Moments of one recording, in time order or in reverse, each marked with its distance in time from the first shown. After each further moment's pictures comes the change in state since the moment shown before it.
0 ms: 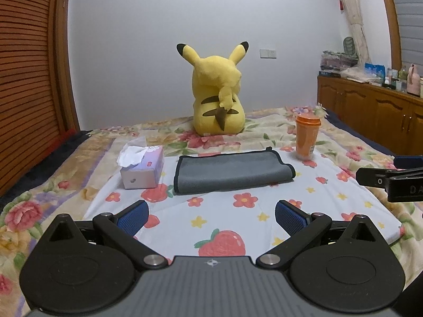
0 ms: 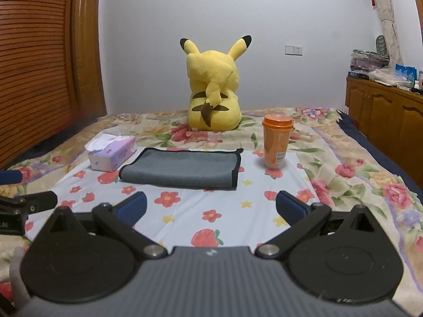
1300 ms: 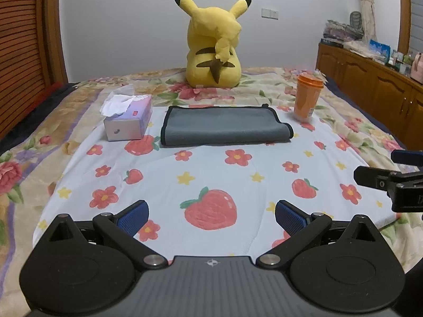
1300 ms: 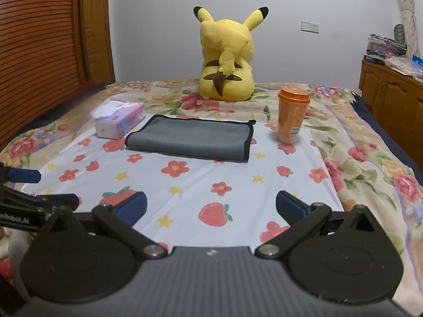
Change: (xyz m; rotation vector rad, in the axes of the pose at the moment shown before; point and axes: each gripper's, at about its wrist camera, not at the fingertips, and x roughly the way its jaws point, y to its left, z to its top) left arm 0.037 0.006 -0.010 -0.062 0.221 -0.058; right arm 0.019 0.011 -0.006 -0.052 0.148 0.035
